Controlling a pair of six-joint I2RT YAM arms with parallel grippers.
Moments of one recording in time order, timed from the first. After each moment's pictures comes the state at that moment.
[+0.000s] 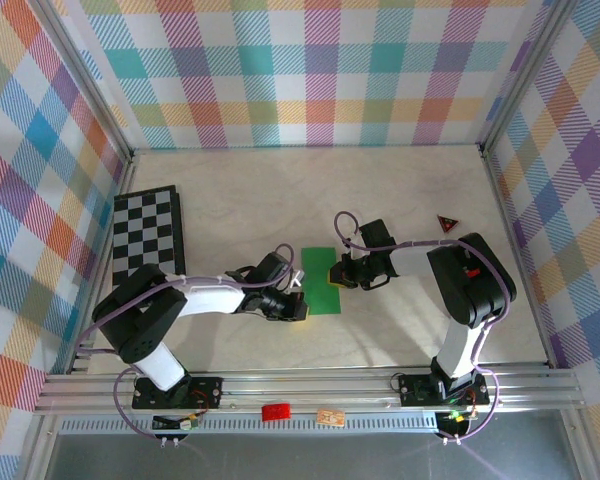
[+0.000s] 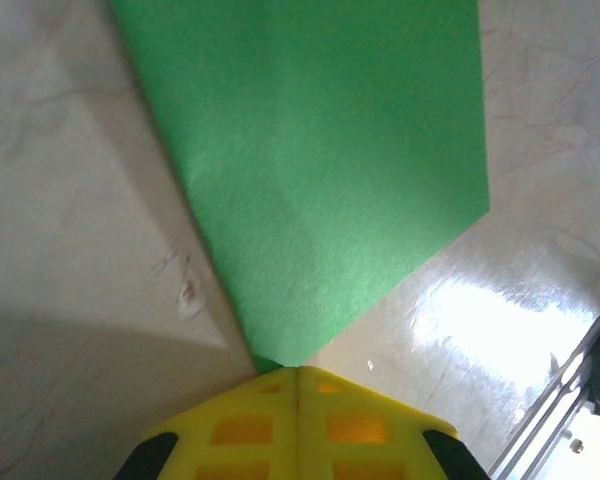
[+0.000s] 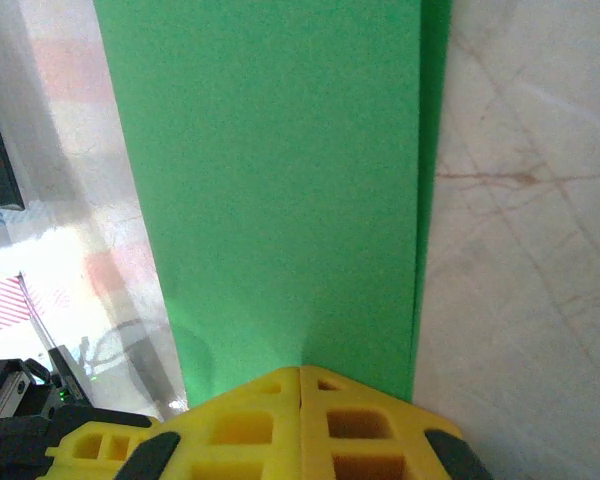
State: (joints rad) left arm -0.78 1.61 0.68 -0.12 0.44 -0.66; right arm 0.44 1.81 0.80 -0.10 -0.68 0.57
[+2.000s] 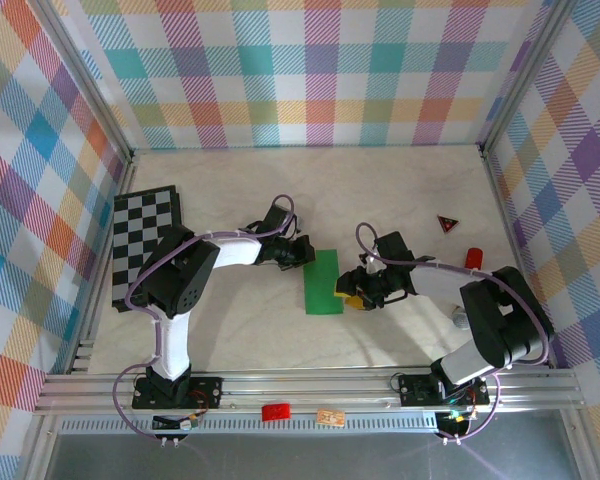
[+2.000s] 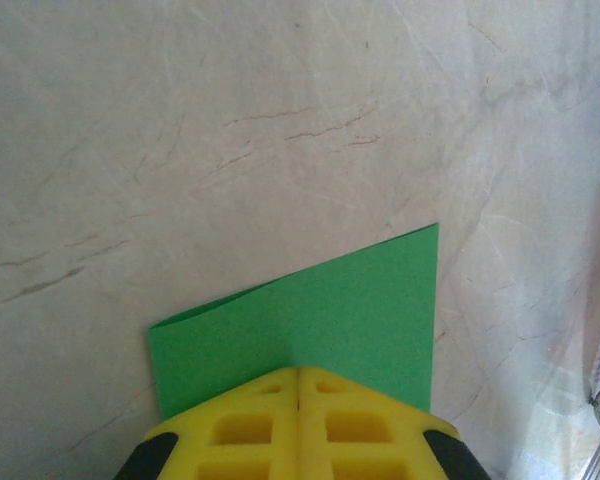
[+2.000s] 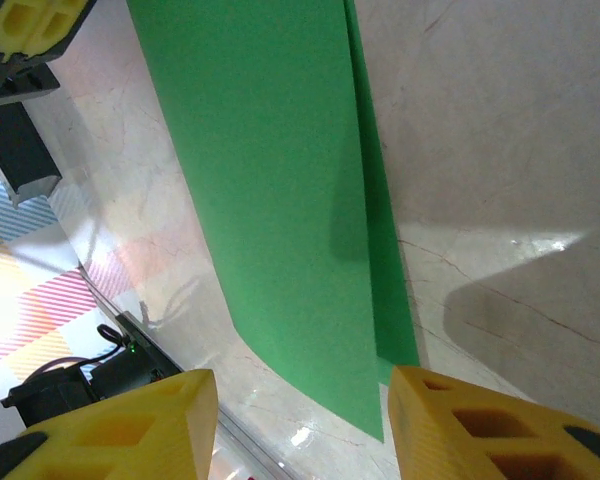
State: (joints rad) left arm -0.57 1.99 1.12 -0.04 0.43 -0.77; right arm 0.43 1.52 0.63 -0.24 -0.73 0.77
